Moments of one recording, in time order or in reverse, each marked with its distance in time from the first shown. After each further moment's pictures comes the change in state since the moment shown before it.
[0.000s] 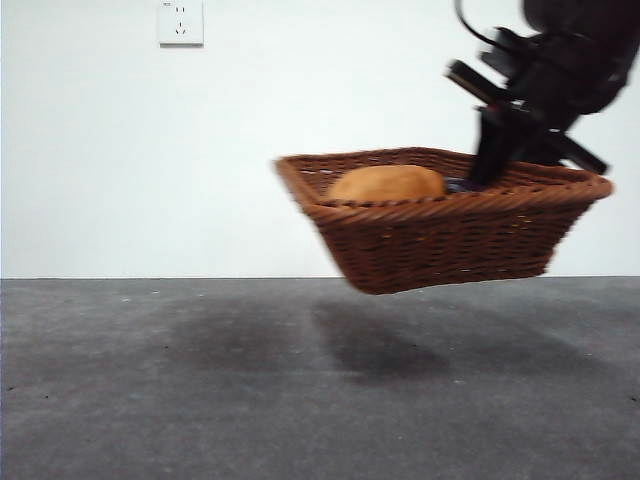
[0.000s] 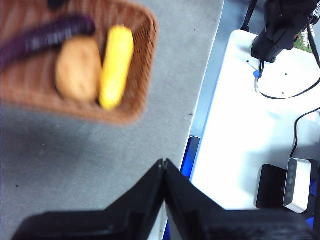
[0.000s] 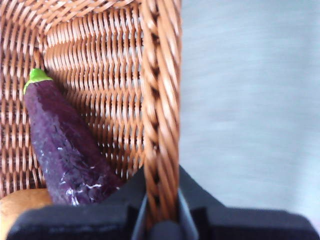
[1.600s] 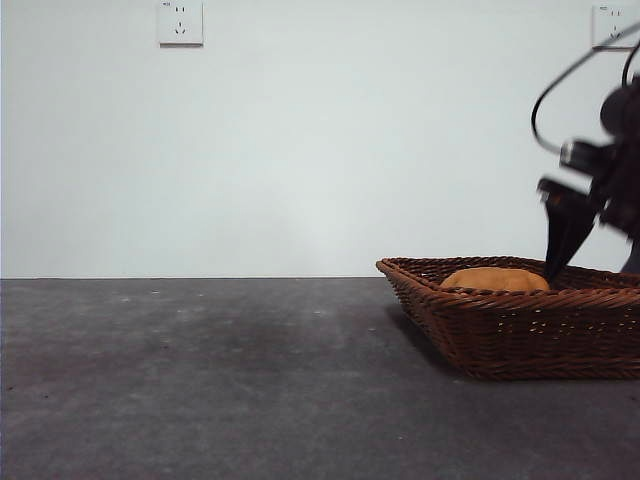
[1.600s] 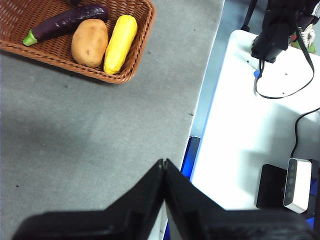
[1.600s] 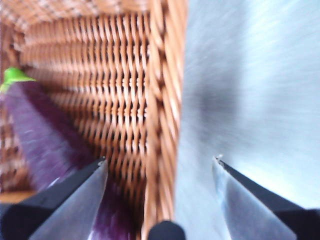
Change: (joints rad) left arm 0.000 0.000 0.000 0.000 0.000 0.001; right arm -0.243 0.240 0.075 -0.097 0.050 -0.184
